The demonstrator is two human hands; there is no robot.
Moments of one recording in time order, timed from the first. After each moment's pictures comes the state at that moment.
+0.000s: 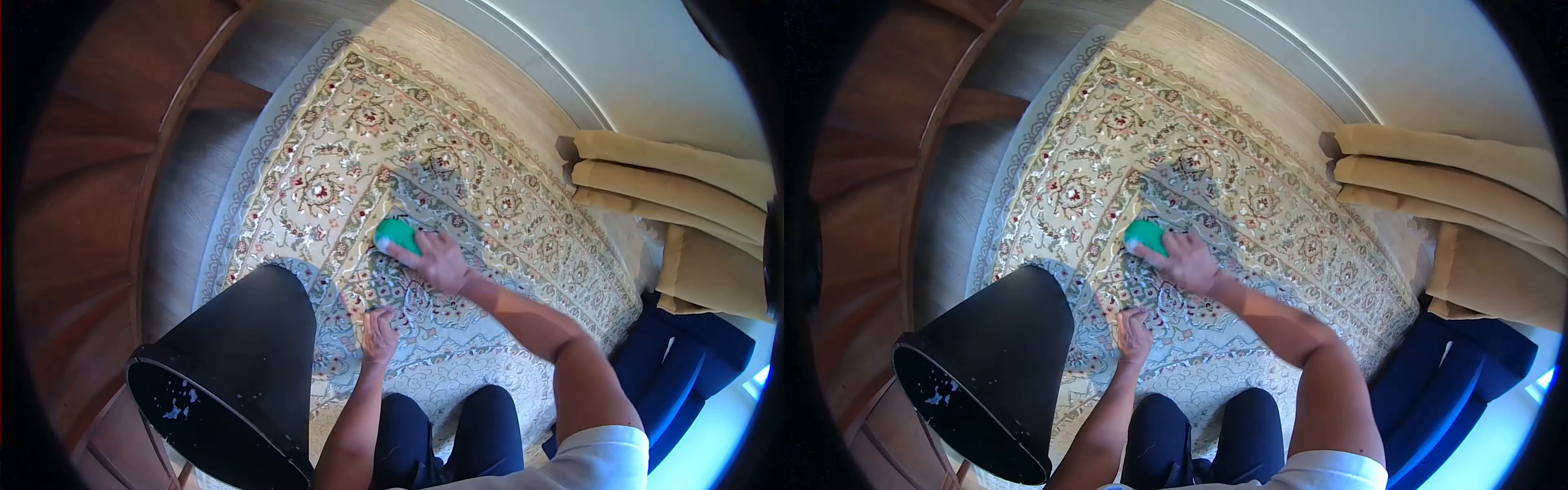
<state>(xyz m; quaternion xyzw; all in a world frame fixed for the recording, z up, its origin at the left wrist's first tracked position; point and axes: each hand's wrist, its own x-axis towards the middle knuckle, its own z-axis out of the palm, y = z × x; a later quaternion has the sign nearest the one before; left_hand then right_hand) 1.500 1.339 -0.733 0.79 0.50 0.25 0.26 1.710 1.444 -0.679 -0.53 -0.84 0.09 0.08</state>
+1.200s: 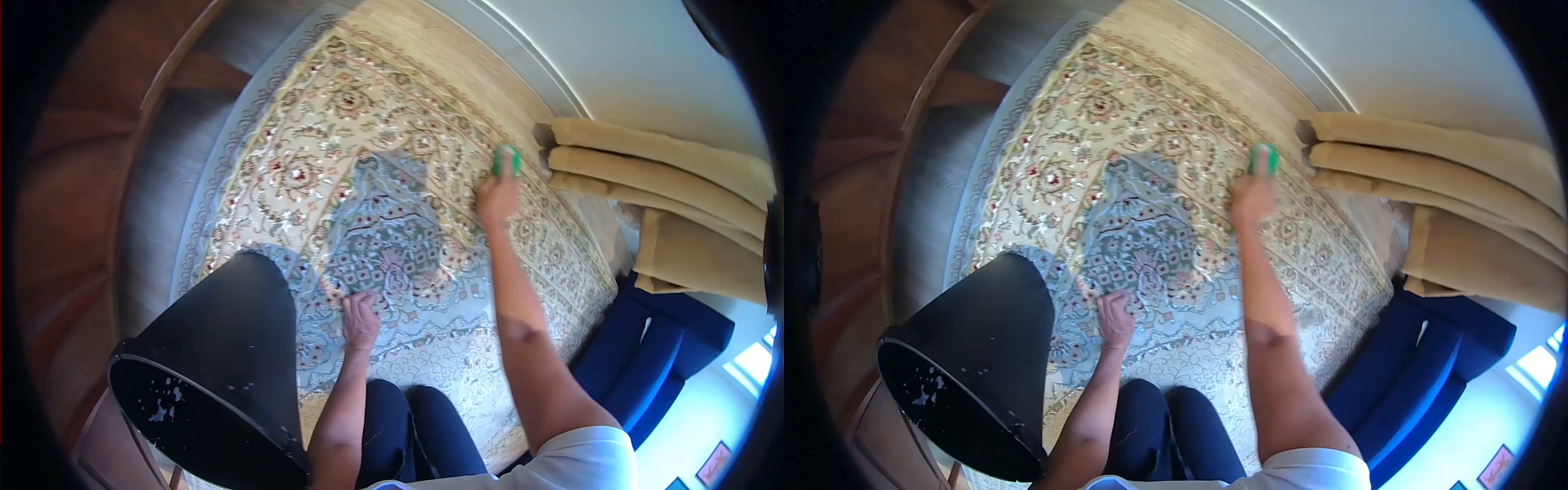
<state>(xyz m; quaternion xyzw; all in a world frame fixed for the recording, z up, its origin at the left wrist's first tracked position) 1.499 1.334 -0.737 0.76 0.51 0.25 0.31 1.821 1.465 -0.699 -0.96 -0.28 0.01 0.05</state>
